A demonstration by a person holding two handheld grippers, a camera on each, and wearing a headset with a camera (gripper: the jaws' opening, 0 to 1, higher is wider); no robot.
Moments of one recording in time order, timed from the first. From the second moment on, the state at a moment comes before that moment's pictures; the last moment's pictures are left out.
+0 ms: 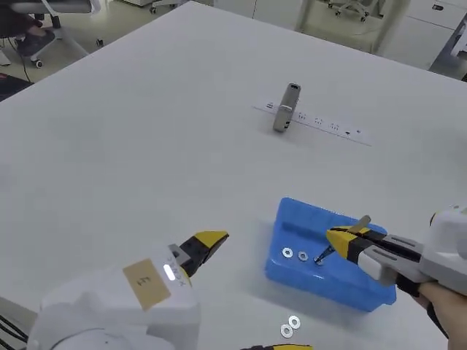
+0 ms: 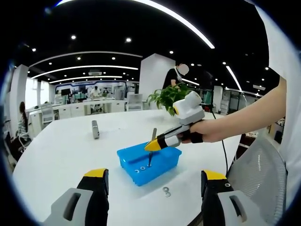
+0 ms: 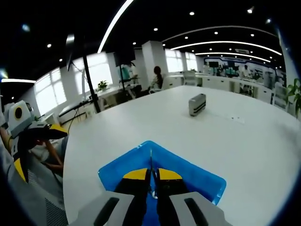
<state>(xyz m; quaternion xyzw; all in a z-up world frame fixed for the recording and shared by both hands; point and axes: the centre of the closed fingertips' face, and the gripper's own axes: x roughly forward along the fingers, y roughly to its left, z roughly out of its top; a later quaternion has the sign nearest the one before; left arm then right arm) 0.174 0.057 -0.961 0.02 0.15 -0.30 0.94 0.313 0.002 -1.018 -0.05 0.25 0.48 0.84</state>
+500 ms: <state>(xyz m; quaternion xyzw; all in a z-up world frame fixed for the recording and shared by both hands) 0.174 0.059 -0.960 0.02 0.15 -0.30 0.94 0.312 -0.001 -0.994 0.00 0.23 0.47 0.85</state>
